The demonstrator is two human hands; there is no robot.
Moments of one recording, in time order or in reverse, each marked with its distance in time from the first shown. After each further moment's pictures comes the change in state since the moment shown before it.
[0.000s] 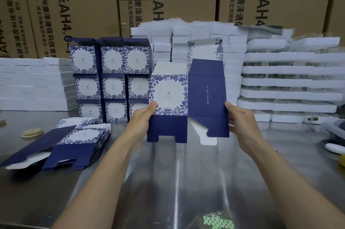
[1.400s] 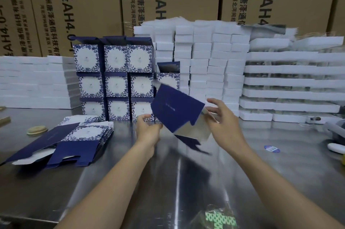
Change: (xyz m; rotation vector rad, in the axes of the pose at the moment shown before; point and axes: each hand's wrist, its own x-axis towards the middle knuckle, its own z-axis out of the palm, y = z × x) left_hand 0.002 -0.037 0.023 -0.009 0.418 -0.192; right_hand -0.036 -0.004 0.047 -0.296 -0.079 -0.259
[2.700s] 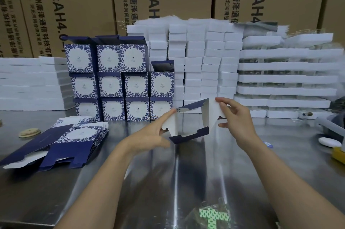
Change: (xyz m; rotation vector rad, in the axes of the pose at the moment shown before) left_hand -0.028 0.030 -0.025 0.648 -0.856 0.321; right_hand 0.022 0.036 -0.046 0.182 0.124 0.119
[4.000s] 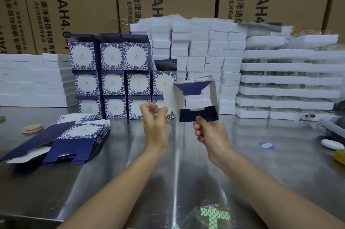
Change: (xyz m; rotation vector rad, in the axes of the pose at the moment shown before) left_hand 0.018 0.024 0.052 -0.670 0.983 0.290; right_hand -0.046 -0.004 0.074 0.243 -0.003 0.412
